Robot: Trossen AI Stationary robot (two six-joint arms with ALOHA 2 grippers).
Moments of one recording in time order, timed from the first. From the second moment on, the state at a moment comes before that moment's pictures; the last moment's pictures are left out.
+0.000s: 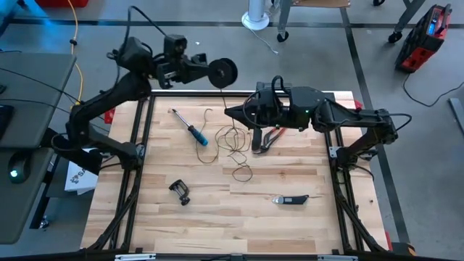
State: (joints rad) left arm 0.49 1.36 1.57 0.30 0.71 -0.92; right arm 0.08 1.55 1.75 -0.19 0.14 0.07
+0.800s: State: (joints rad) left arm 0.58 1.17 1.57 -0.18 0.66 -0.56; right arm 0.06 1.54 1.75 -0.22 0.20 0.09
